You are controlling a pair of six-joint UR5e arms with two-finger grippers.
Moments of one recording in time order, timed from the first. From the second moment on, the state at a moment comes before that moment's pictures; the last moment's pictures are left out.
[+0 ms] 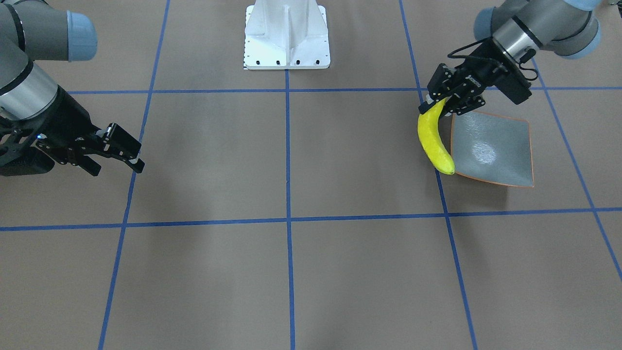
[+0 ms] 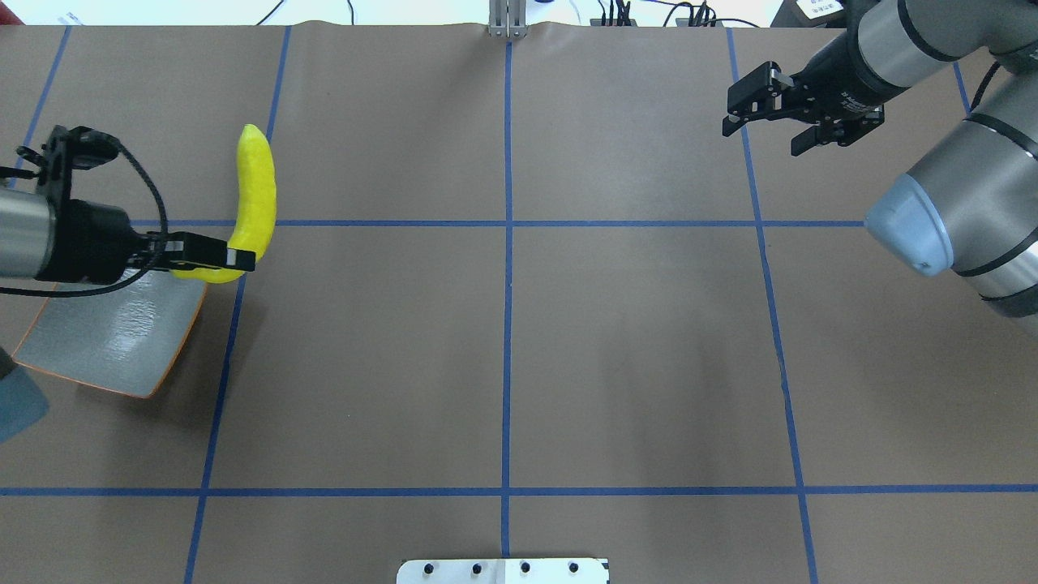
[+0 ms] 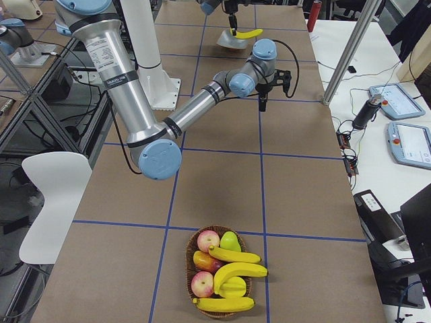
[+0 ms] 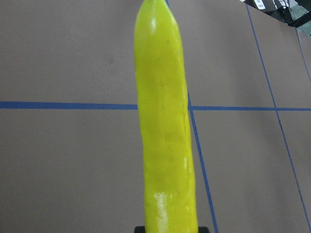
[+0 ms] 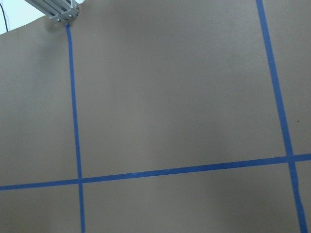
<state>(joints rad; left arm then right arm) -0.87 -1.58 -1.92 -2.58 -2.18 -1.18 1.04 -1.16 1.82 -1.42 2.27 1.00</state>
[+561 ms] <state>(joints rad) -0.91 -1.44 -1.90 -2.55 -2.20 -0.97 1.07 -1.21 1.80 -1.42 2.28 0.93</state>
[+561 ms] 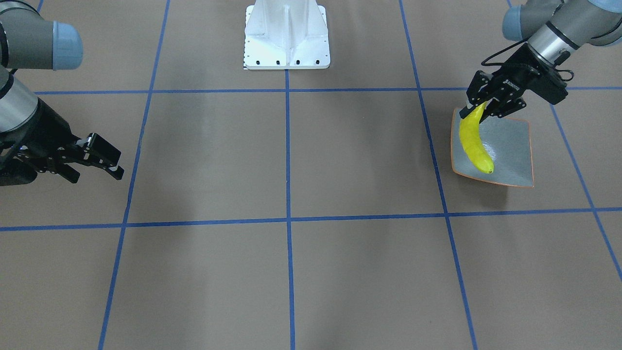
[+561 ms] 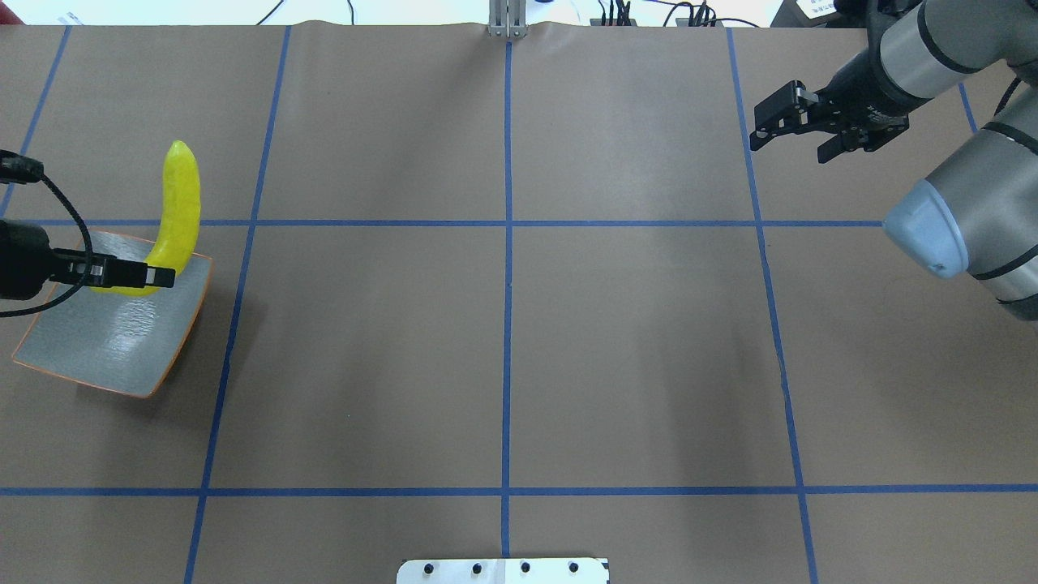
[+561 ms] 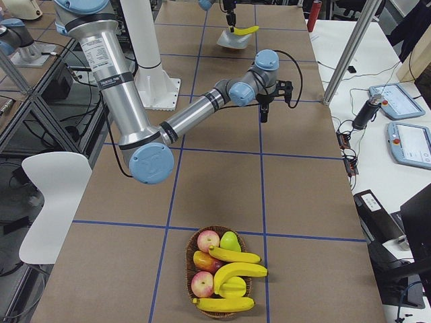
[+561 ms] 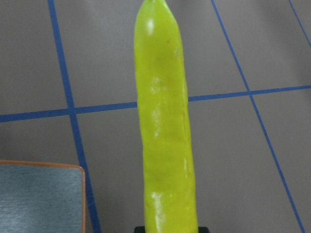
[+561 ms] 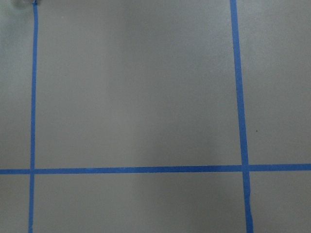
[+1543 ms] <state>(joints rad) -0.92 -1.33 -1.87 -2.36 -2.19 -0.68 1.10 -1.22 1.80 -1.44 2.30 0.93</state>
